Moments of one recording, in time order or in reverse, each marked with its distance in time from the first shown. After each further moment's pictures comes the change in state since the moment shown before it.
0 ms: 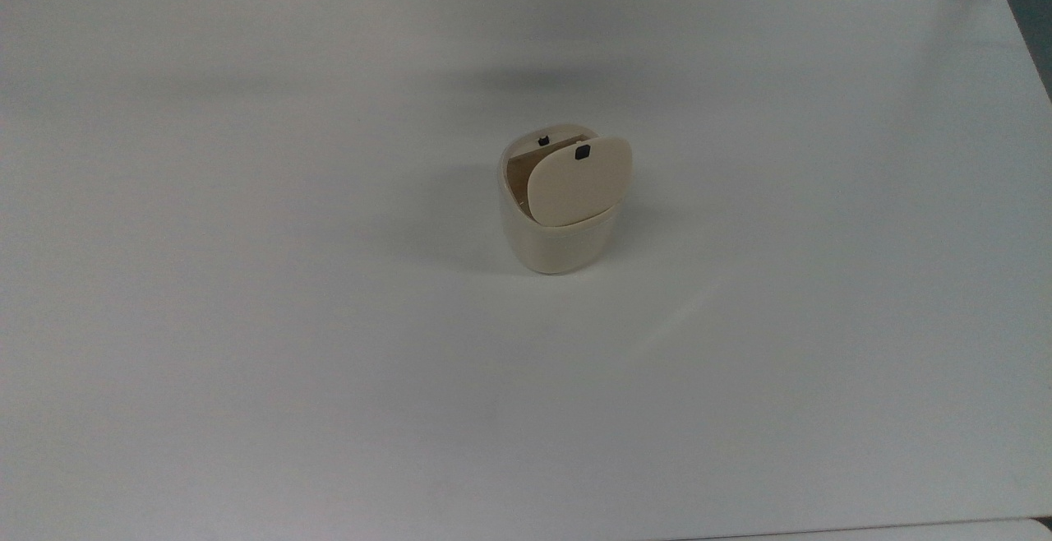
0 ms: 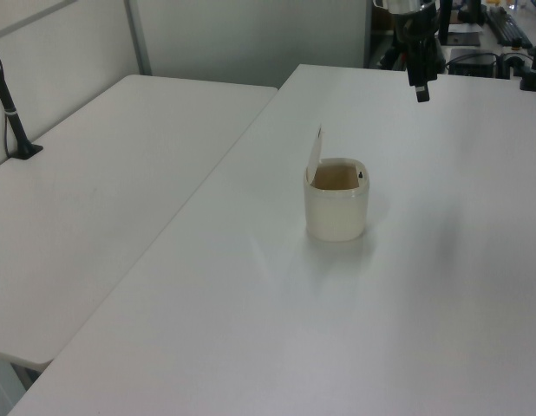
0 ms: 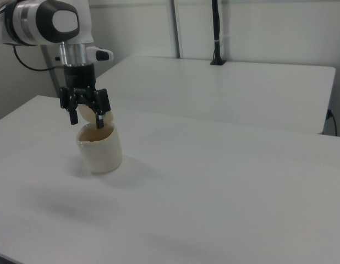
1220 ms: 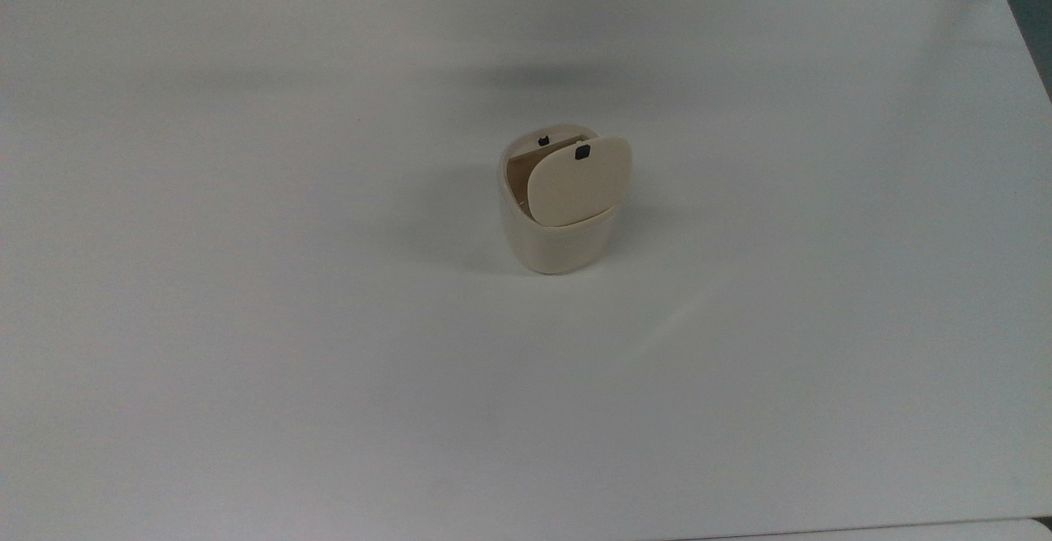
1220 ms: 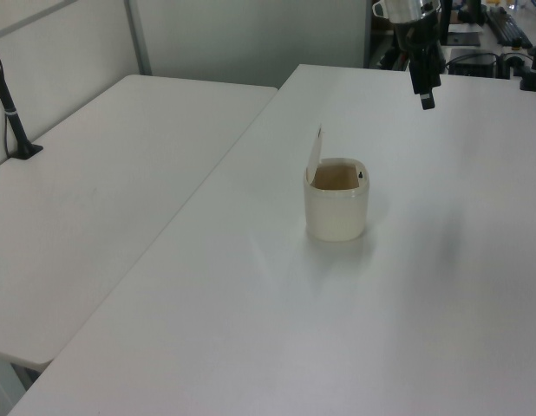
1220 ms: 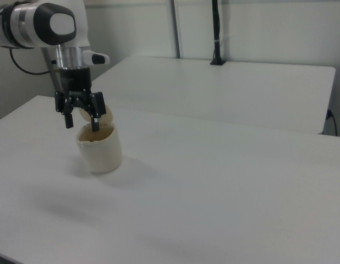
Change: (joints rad) arm 0.022 -0.001 0.003 -0.020 -0.006 -0.021 0.000
